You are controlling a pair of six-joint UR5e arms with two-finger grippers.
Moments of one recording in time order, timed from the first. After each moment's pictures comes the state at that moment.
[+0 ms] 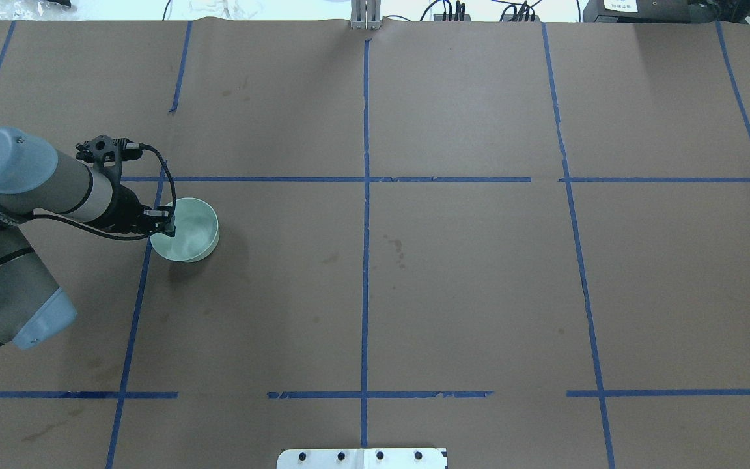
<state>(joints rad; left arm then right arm) -0.75 -1.79 -1.65 -2.12 -2.06 -1.08 1.77 -1.74 1.59 -1.37 2.38 -0.28</state>
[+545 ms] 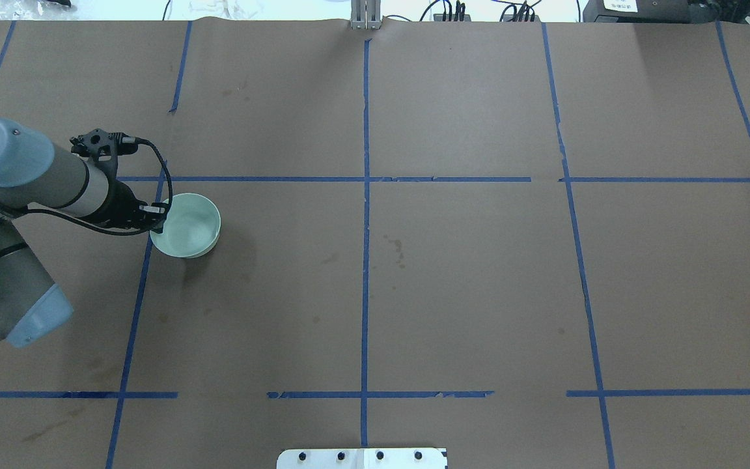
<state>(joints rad) -0.79 -1.79 -1.73 -2.01 -2.05 -1.06 1.76 -1.73 1.60 -1.37 2.38 -0.28</state>
